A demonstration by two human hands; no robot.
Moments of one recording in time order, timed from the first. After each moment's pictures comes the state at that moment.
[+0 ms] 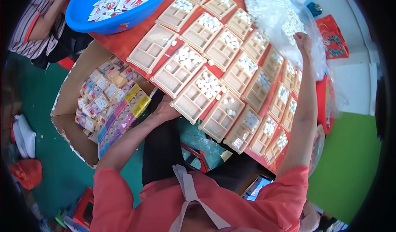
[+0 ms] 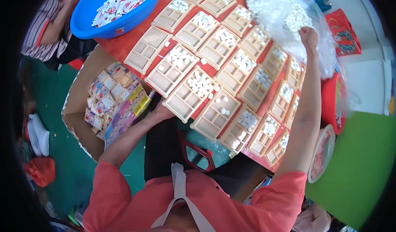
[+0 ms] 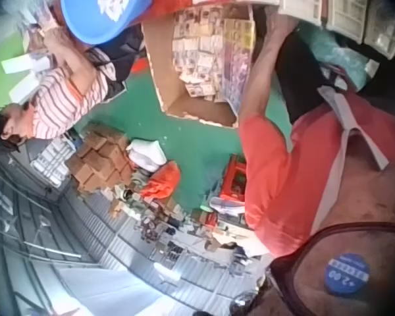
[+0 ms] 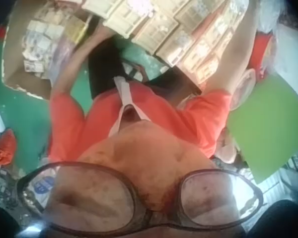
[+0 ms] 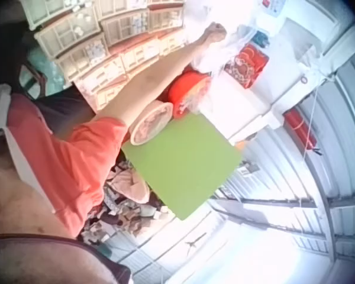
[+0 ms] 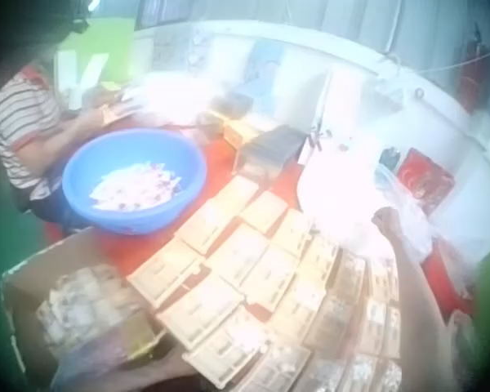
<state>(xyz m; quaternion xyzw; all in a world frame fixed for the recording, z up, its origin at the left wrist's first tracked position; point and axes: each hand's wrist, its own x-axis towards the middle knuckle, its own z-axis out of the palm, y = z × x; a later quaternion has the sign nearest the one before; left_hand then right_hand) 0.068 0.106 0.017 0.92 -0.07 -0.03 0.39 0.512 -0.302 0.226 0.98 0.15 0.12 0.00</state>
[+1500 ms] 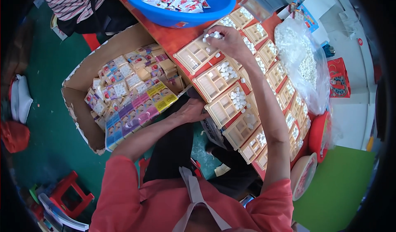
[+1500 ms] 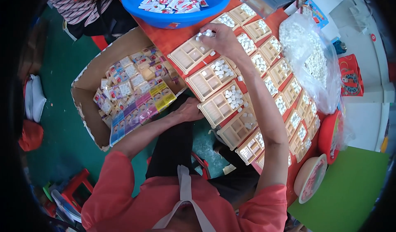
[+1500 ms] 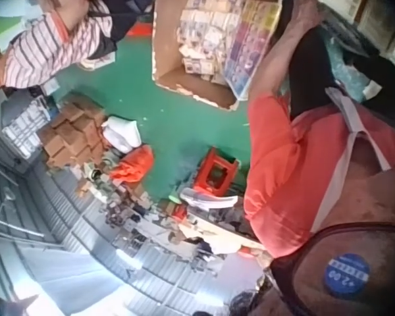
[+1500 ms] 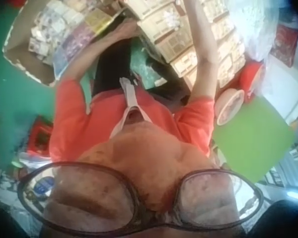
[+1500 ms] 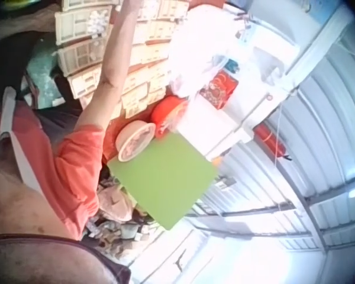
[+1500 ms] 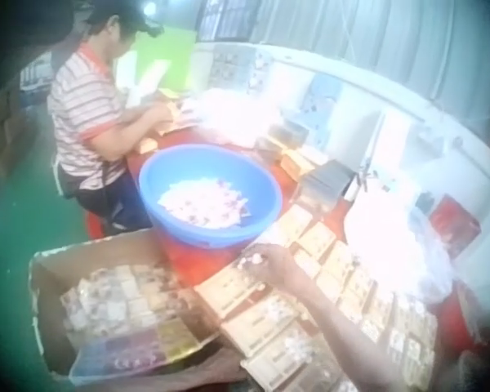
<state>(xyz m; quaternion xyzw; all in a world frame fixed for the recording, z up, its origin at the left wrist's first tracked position) 0.059 0.115 0.036 0.88 -0.08 0.02 0.47 0.270 0.094 0.204 0.78 0.46 -0.19 -0.39</state>
